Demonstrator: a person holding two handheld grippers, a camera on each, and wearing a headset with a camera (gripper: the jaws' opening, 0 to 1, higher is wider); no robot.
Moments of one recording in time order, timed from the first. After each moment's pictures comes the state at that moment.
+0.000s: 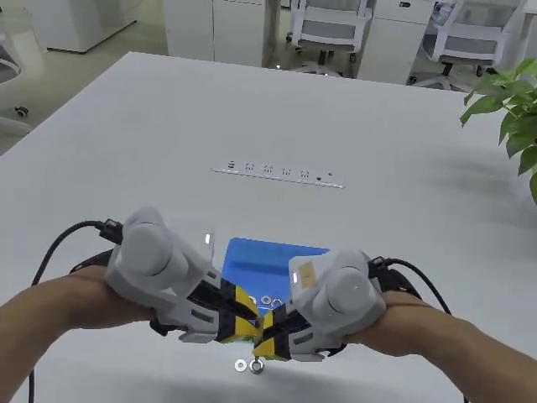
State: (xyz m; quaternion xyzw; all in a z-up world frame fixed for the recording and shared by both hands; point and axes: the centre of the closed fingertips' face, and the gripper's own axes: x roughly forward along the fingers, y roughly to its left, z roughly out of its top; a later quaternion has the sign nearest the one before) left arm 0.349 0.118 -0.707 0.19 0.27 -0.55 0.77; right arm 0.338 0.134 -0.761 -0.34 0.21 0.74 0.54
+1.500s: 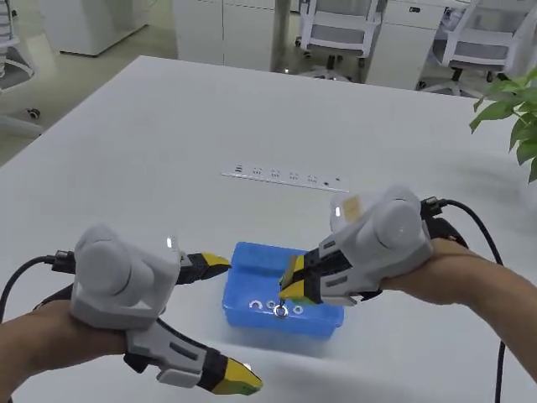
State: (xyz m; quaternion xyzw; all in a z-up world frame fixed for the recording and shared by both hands) left arm 0.351 0.139 -0.690 0.11 0.24 -0.46 0.85; right arm 0.397 0.125 -0.694 -0.34 0.18 0.71 0.58
